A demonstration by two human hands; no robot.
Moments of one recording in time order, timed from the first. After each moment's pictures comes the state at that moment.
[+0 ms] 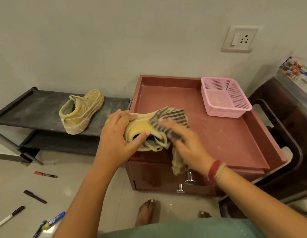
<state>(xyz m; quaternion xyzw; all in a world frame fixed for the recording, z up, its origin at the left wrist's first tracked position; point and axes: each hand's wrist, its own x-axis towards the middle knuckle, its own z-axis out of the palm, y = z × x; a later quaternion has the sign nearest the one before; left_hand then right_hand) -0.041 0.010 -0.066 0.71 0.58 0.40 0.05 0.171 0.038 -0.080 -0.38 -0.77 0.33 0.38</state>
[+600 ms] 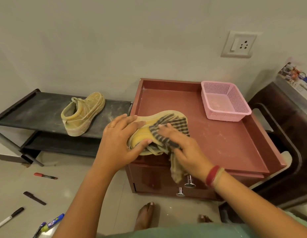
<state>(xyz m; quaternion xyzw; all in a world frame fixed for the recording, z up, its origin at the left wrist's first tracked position) -0.045 0.013 -0.072 0.76 0.56 0.34 0.01 0.179 0.040 -0.086 -0.38 -0.84 0.25 0.30</state>
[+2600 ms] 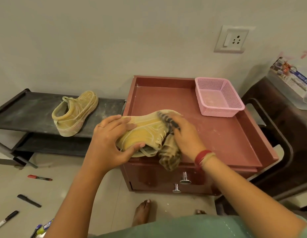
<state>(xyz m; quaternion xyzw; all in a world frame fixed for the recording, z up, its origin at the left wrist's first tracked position) -0.051 0.012 -0.075 0.77 0.51 0.37 0.00 0.173 0.065 -0.075 -0.52 -0.73 0.26 0.35</state>
